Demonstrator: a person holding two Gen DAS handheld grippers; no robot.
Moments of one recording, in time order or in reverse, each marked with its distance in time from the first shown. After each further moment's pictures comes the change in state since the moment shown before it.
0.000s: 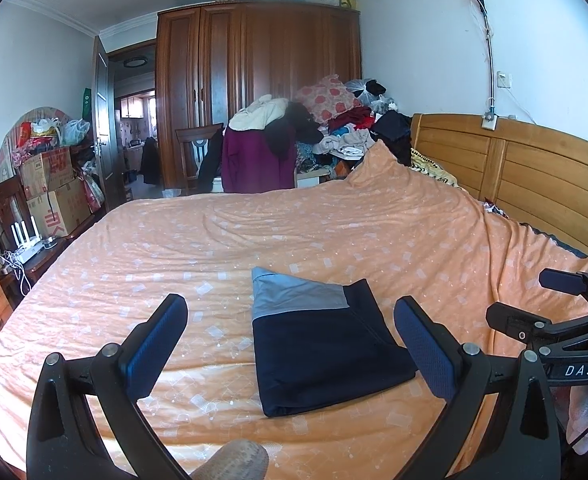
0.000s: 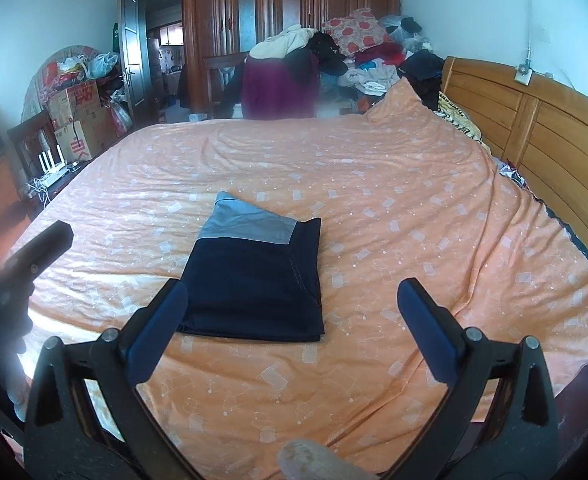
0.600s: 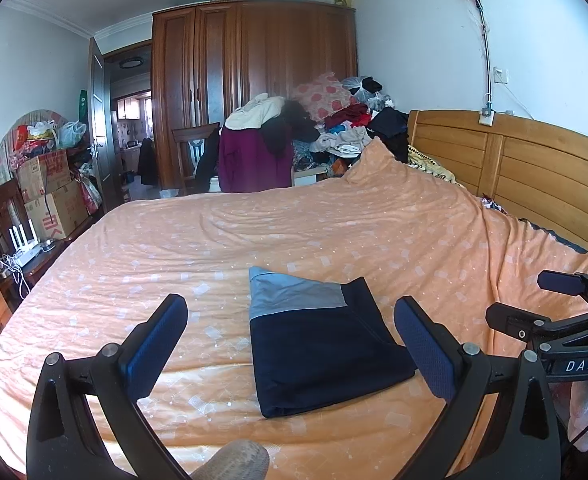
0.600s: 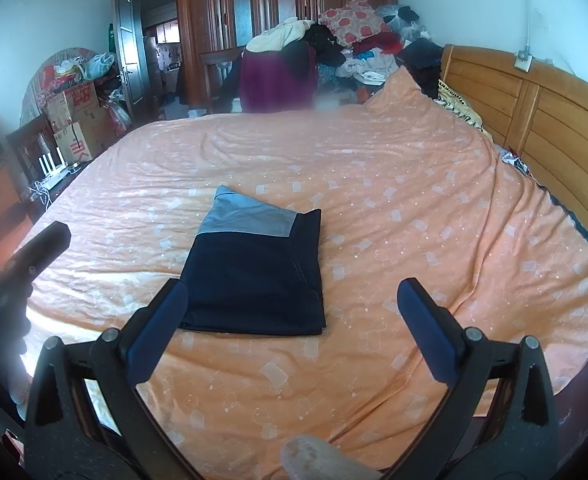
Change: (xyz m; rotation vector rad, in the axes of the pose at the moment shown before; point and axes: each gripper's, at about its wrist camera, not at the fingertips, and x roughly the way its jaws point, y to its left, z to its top) left arm 0.005 0.000 -0.001 0.012 0.006 -0.008; right arm 0.005 -0.008 -0.004 0.029 0.027 0.016
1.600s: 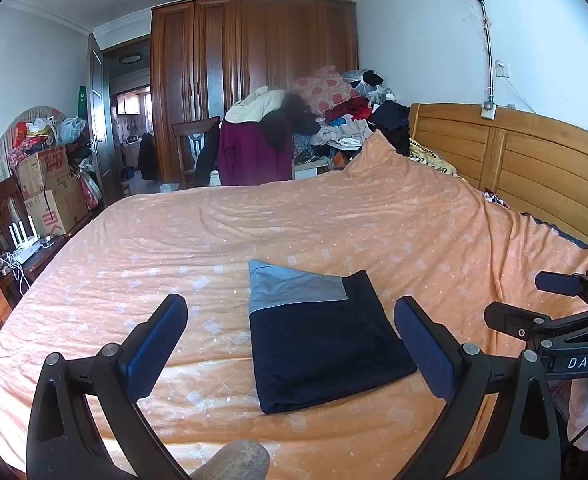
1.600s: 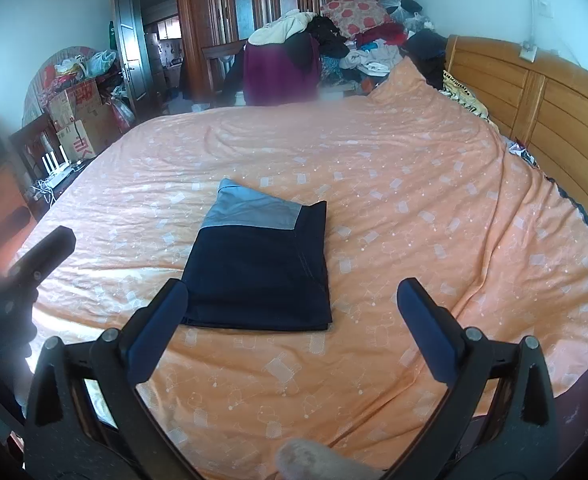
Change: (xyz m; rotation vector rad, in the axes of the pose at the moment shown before) left arm 0.006 0.004 -0.008 0.008 0.022 -0.004; right arm 0.011 -0.004 0.000 0.006 0.024 0.021
